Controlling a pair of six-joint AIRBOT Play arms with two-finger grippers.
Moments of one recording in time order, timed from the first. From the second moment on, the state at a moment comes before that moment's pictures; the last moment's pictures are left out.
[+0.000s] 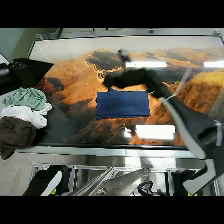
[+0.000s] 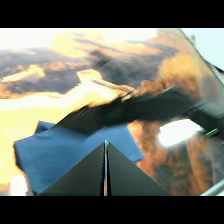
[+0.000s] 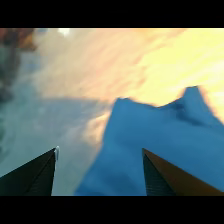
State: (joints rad) left arm 0.02 -0.80 1.45 -2.24 1.25 1.74; right arm 0.48 -1.76 1.68 2.19 -0.81 -1.58
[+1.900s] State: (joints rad) left arm -0.21 -0.84 1.41 -2.25 1.22 1.74; right arm -0.35 -1.69 1.59 2.18 -1.24 -1.73
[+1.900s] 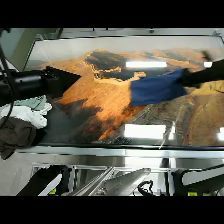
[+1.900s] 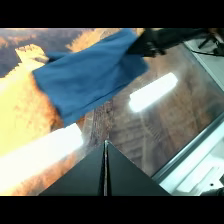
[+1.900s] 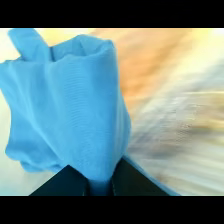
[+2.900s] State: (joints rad) left arm -0.35 -0.93 1.41 -2.24 1.18 1.75; right arm -0.85 -1.37 0.97 1.75 -1.10 -1.48
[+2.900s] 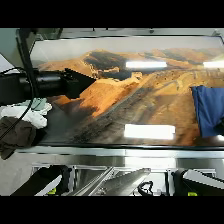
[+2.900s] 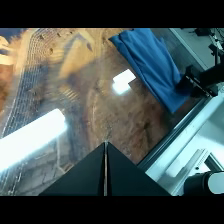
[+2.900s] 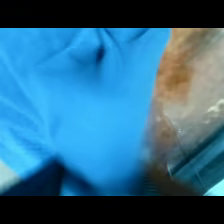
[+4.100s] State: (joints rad) left arm -0.30 -0.81 0.91 -2.24 1.11 1.71; right arm 0.25 -0.94 1.06 1.99 -1.09 -1.52
